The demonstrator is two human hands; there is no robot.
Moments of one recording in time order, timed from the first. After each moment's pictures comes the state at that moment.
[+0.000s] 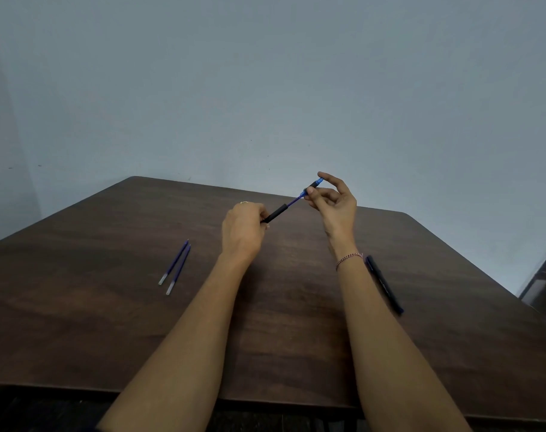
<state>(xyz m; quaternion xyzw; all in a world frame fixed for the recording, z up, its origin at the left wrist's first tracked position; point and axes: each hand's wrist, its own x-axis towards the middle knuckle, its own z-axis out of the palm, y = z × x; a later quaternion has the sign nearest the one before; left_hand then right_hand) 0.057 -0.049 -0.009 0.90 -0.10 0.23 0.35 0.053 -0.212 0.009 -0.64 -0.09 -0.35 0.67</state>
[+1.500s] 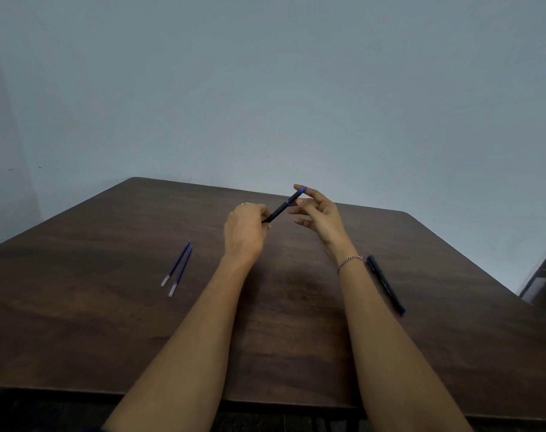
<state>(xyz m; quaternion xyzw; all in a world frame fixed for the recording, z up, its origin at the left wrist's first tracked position) 0.056 -0.050 -0.005 0.91 -0.10 0.21 0.34 0.052 -0.205 0.002 -0.71 -0.11 -0.18 0.67</state>
